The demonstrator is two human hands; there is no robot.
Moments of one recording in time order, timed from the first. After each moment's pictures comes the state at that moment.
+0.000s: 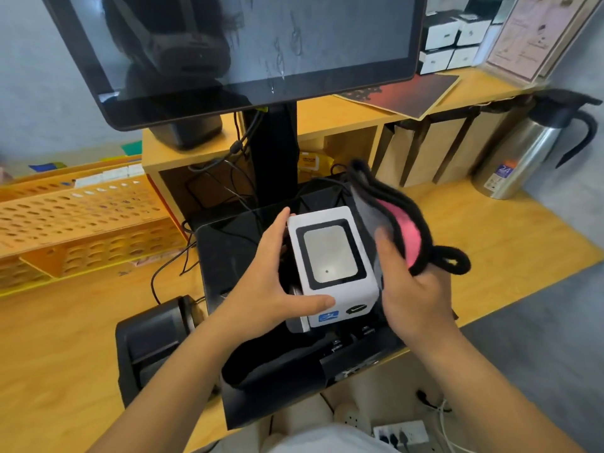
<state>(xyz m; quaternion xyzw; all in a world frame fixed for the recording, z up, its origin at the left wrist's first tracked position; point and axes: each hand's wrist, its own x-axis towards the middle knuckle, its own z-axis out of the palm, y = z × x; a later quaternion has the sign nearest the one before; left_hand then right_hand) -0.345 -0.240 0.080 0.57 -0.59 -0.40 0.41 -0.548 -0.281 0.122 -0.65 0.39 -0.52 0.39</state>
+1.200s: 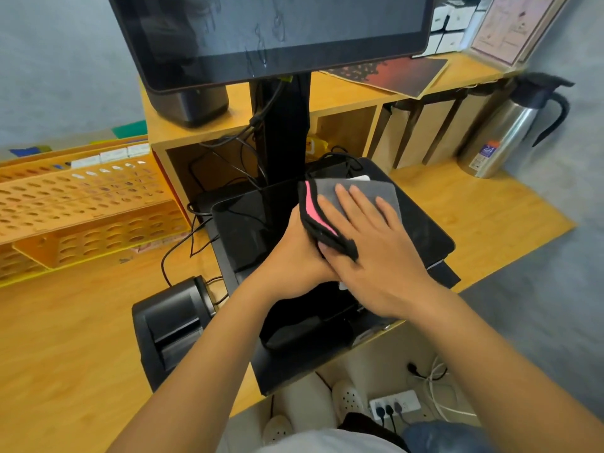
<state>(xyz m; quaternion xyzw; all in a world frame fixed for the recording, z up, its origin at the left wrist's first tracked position) -0.344 -0.252 0.073 0.46 -0.67 -0.39 0.44 -0.499 -0.254 0.119 -0.88 0.45 -0.08 0.08</state>
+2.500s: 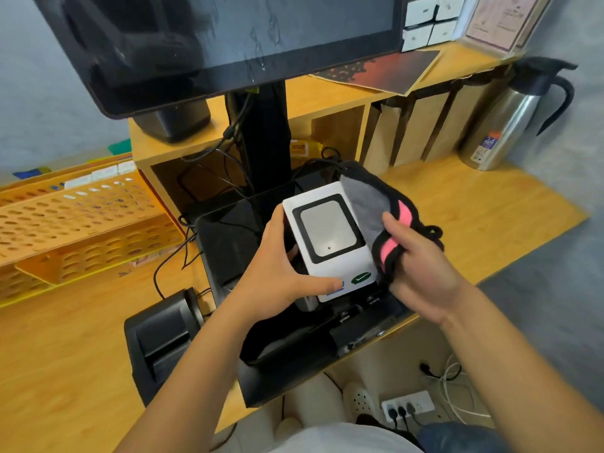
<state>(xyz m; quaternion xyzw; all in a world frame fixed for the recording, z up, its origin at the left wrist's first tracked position) -0.349 -0.242 0.079 0.54 -0.58 -0.42 0.43 -0.568 -0.288 0.095 -0.41 0.32 -0.33 0.79</state>
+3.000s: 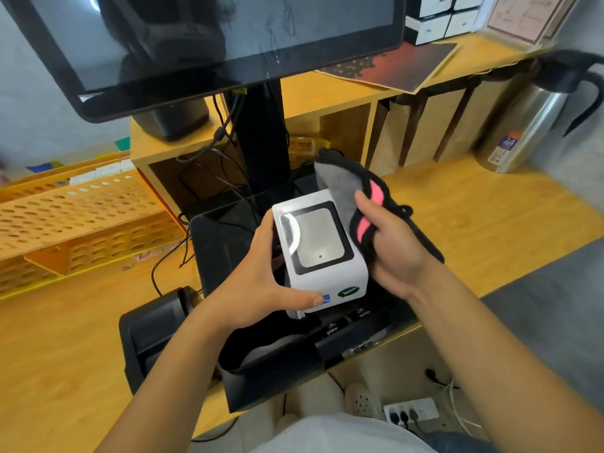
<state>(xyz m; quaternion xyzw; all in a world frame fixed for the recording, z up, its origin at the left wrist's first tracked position) -0.348 -0.242 0.082 0.51 -0.60 -0.46 0.41 -0.546 -0.327 0.108 -0.43 0.32 -0.31 0.79</state>
